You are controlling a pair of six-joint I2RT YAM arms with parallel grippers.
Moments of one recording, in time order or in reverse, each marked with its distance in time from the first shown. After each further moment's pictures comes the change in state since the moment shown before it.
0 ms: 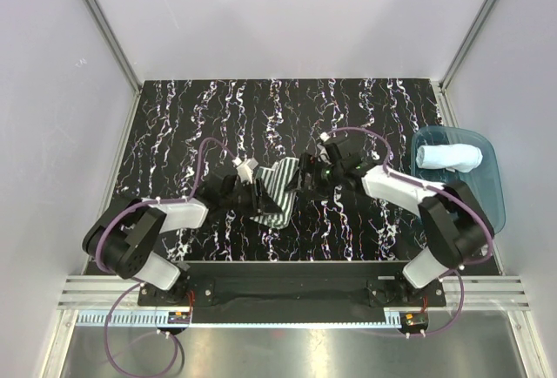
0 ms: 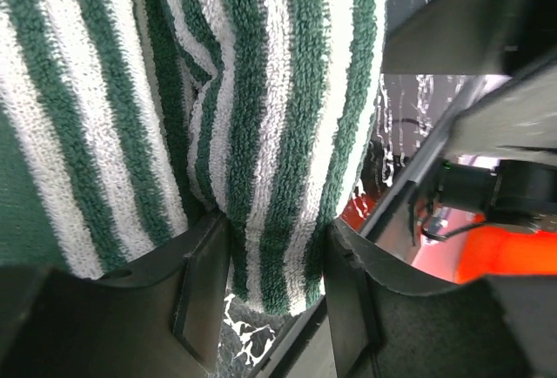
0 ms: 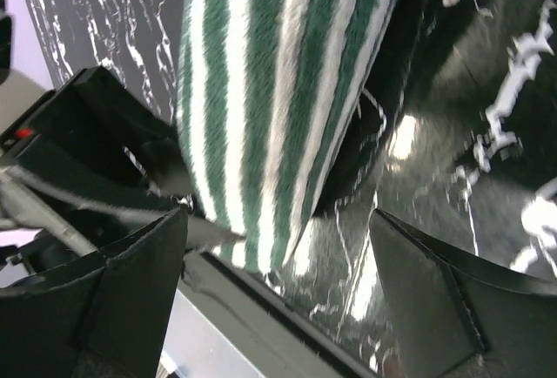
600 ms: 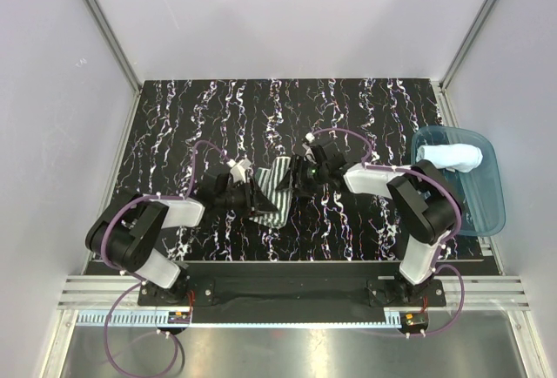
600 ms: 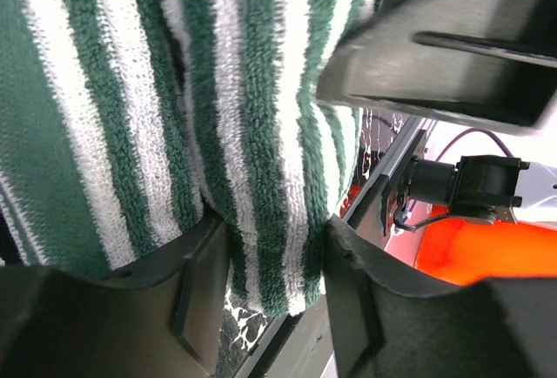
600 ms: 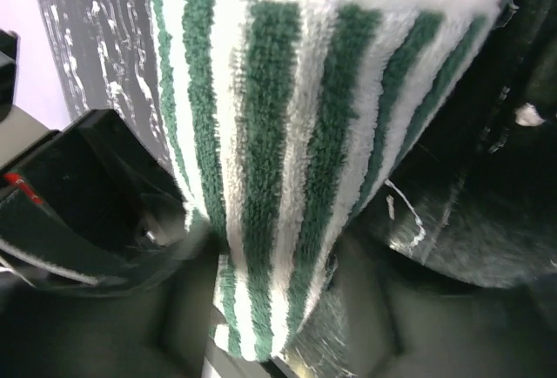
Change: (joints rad) left arm 0.089 0.041 -0.034 0.070 0.131 -0.051; right arm 0.042 0.239 0.050 0.252 -0.025 0.026
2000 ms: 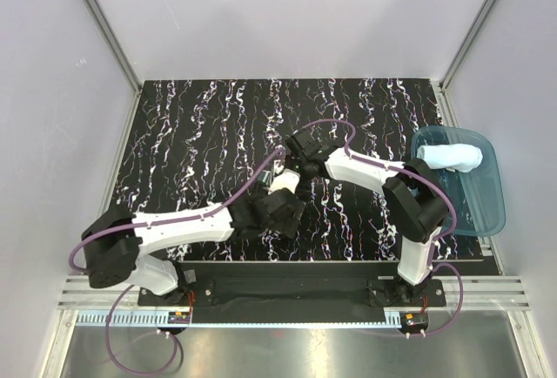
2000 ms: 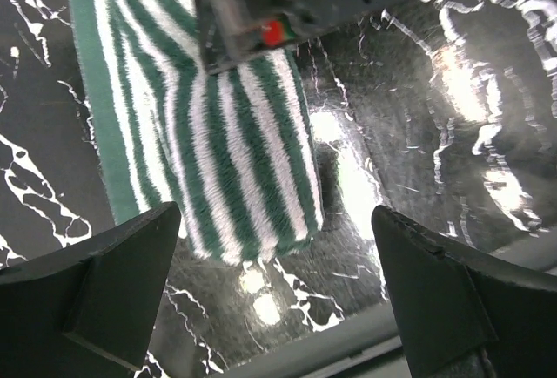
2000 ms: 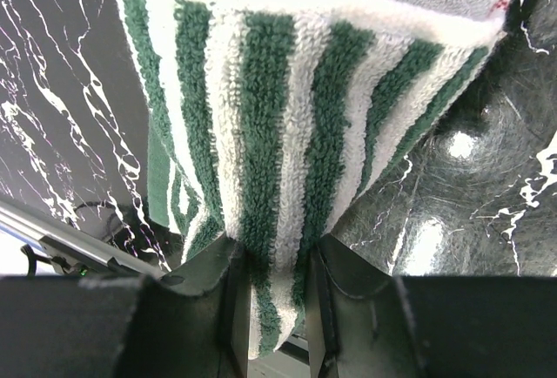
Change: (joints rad) left arm -0.671 -0.134 0.428 -0.843 -1.136 0.260; right arm 0.117 0.066 0.327 -0.551 0.263 0.007
